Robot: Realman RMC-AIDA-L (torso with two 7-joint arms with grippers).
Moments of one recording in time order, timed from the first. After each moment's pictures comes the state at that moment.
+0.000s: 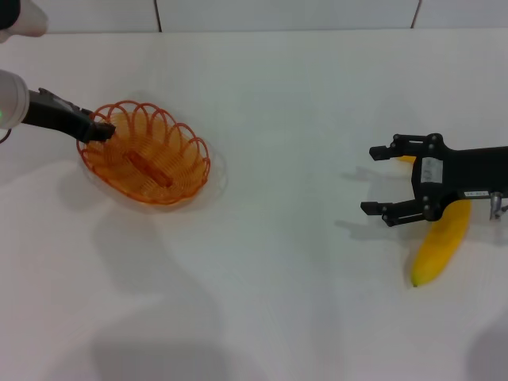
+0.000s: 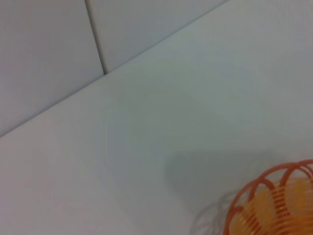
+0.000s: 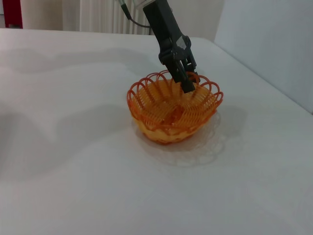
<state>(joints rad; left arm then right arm) -0.91 -2.03 0.50 0.60 2.82 1.02 -1.83 0.54 2.01 -0.69 -0.64 -2.17 -1.49 1.01</state>
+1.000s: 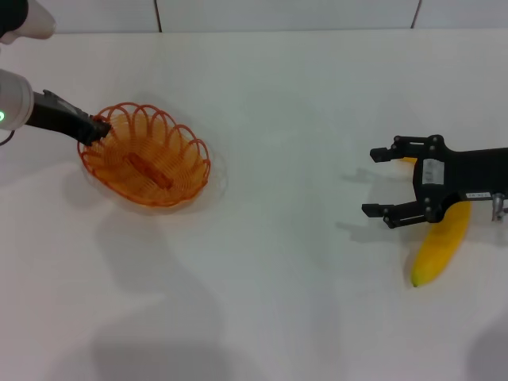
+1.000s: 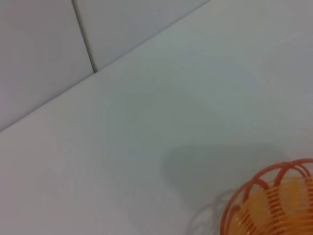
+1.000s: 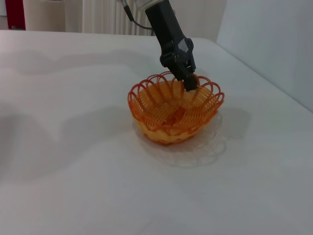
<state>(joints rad) -0.91 -2.03 0.53 0.60 2.82 1.03 -1.84 0.54 2.00 -0.69 -0.64 -2.17 -1.50 1.01</state>
